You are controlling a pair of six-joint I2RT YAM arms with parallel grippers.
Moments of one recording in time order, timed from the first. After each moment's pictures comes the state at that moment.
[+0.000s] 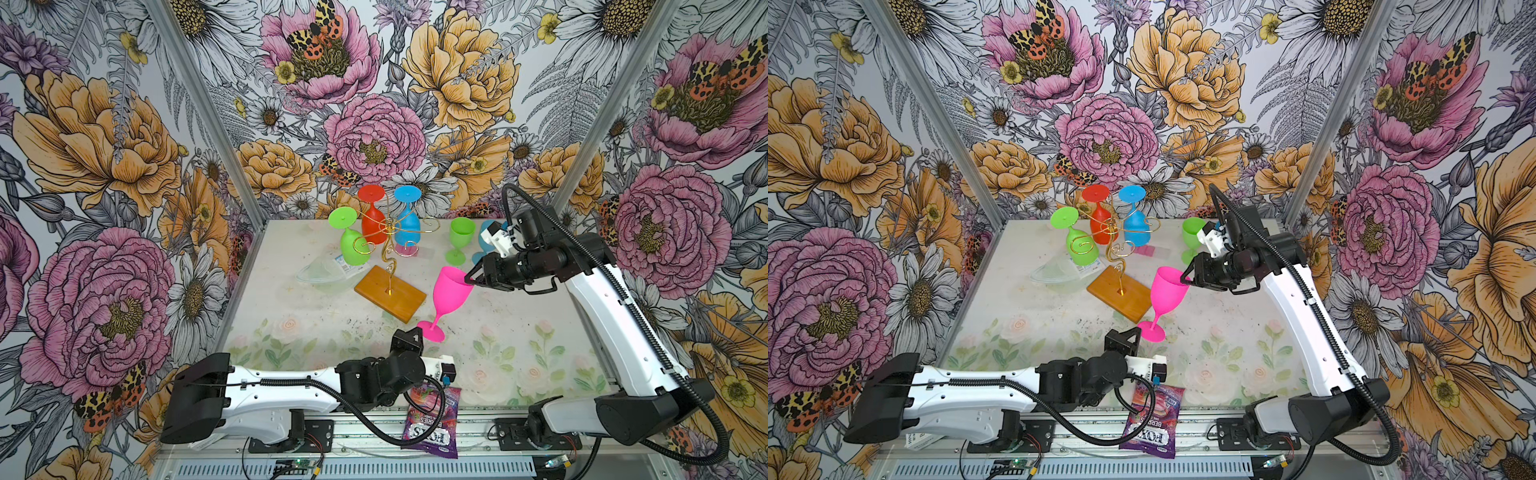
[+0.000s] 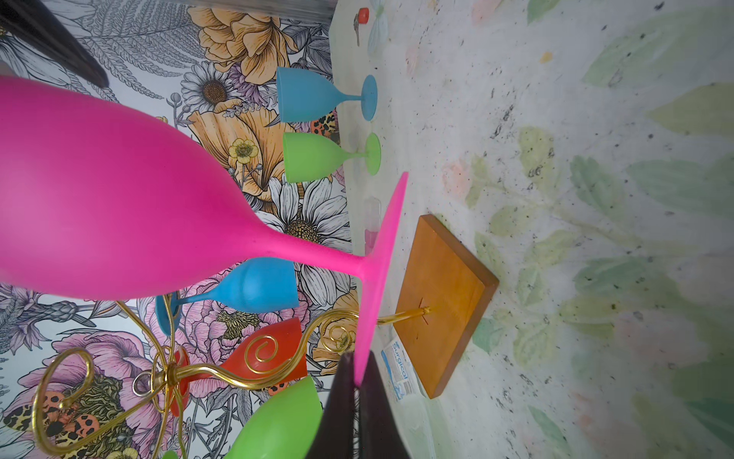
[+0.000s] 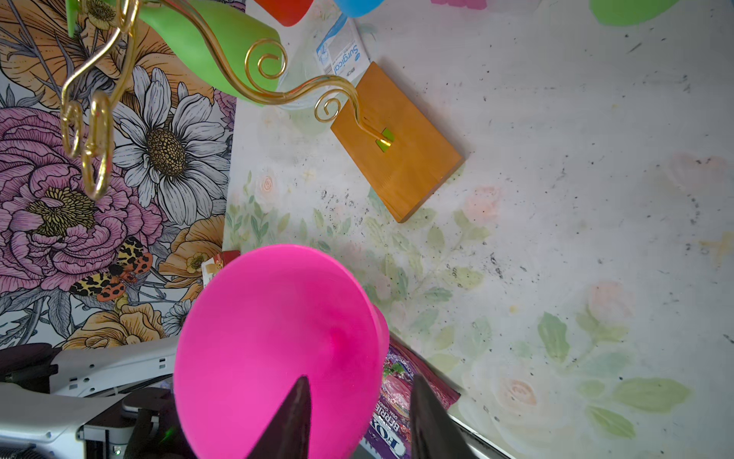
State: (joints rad) left arm -1.39 1.24 0.70 0.00 -0.84 1.13; right arm 0.28 1.37 1.64 -1.33 -0.56 0.31
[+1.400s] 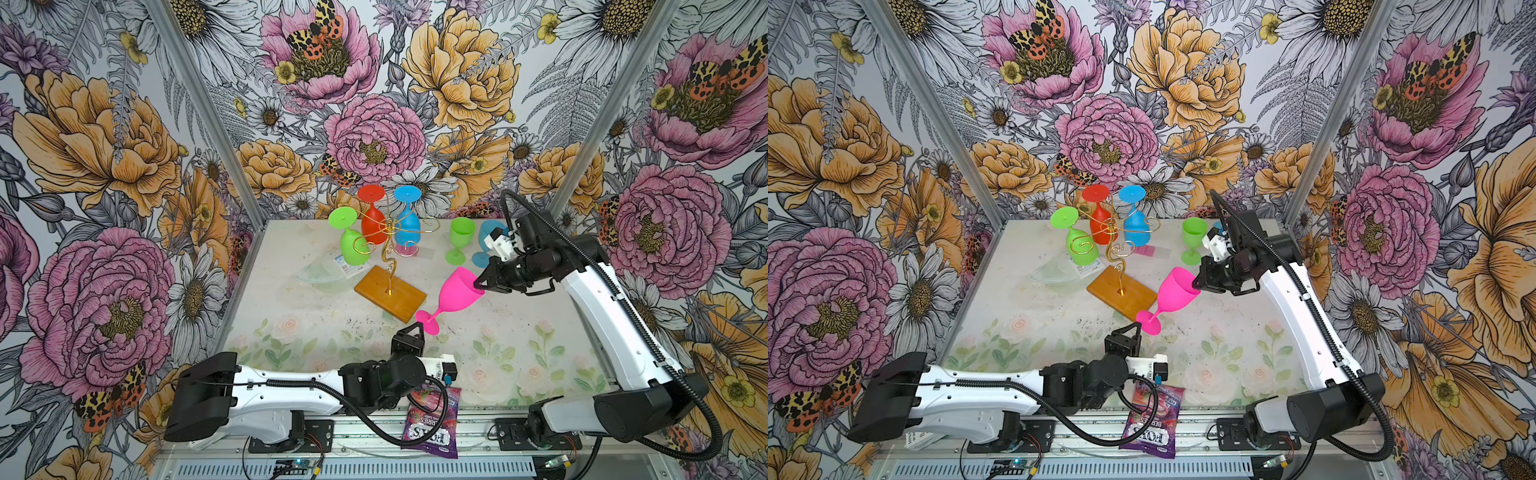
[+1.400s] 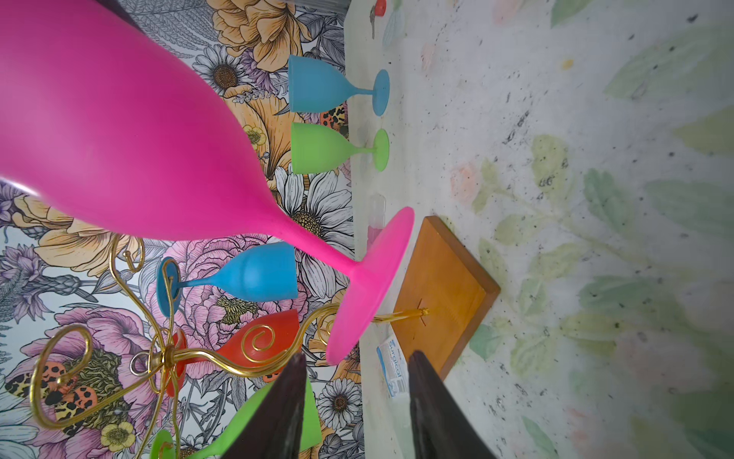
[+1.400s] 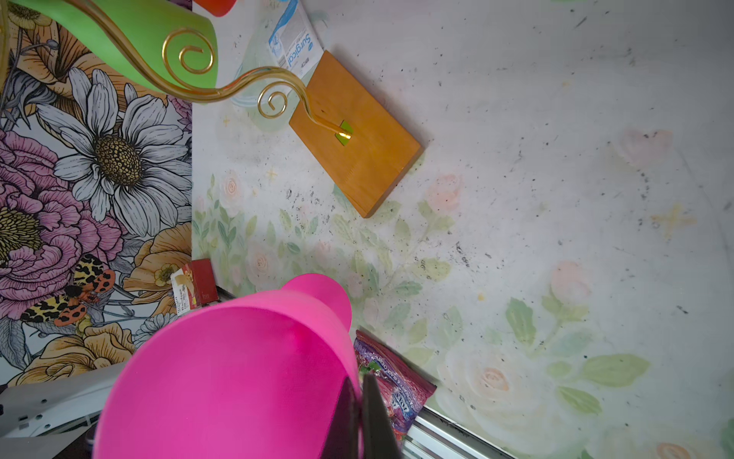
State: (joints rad) left arm -1.41 1.26 0.68 0.07 -0.89 1.06; right arm 0.22 1.38 1.58 -1.32 -0.50 0.30
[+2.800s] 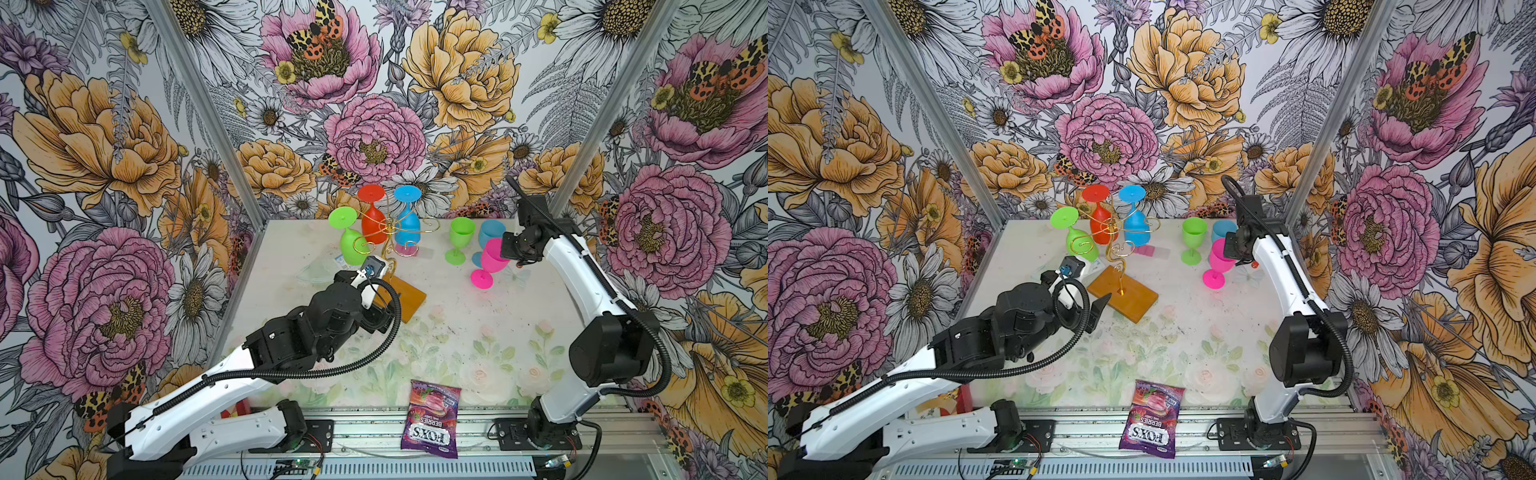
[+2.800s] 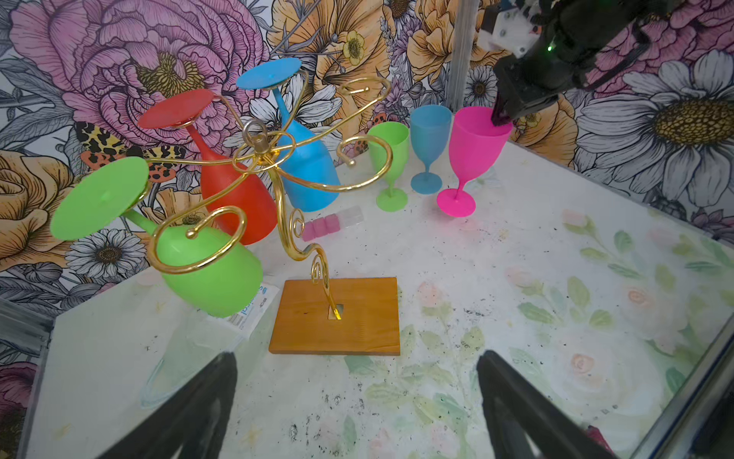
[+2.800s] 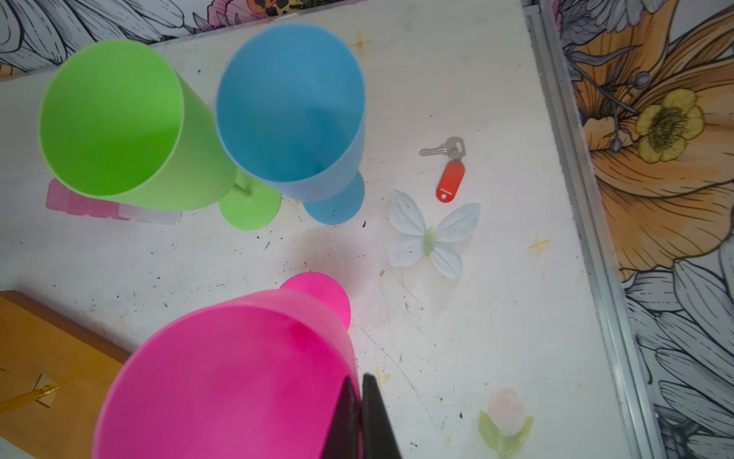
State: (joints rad) left arm -1.03 0.94 1.18 -0.68 -0.49 -0.09; right arm 0.10 1.70 1.65 -1.00 0.10 0.24
